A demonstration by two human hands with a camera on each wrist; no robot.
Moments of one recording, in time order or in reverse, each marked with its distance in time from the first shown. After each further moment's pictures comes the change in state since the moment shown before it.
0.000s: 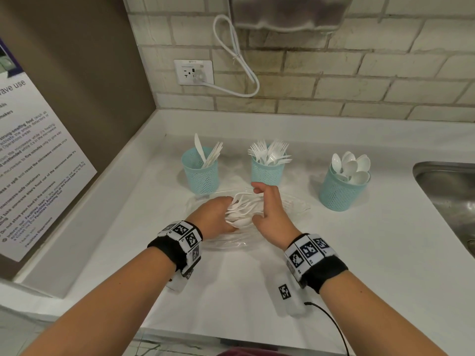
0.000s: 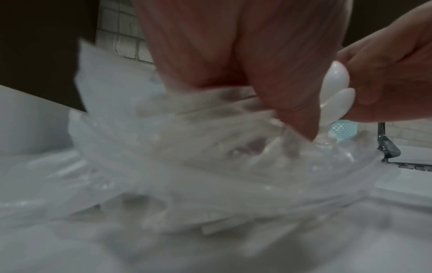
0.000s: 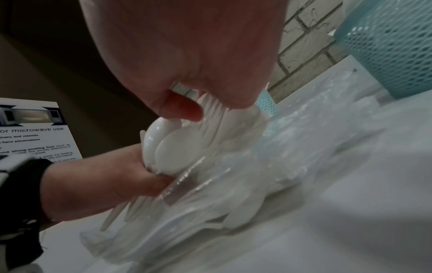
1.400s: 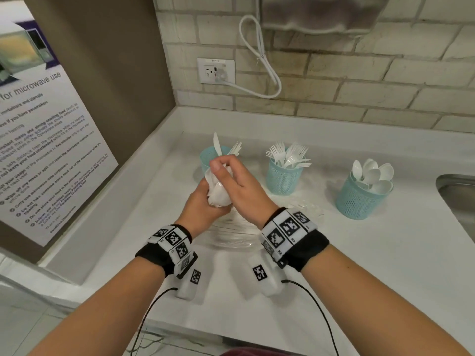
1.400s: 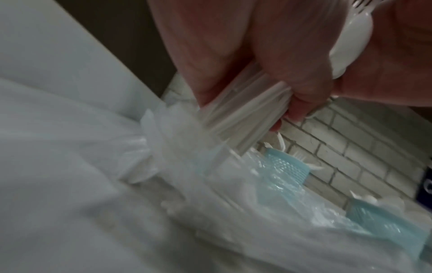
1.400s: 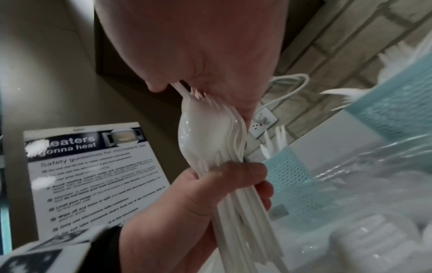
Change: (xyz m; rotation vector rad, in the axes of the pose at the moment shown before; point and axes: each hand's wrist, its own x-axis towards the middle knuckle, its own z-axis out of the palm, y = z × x) left_hand -0.030 -0.024 -0.023 -0.697 0.447 -0.050; right_hand 0.036 -0.105 0.036 0.338 -0.096 -0.193
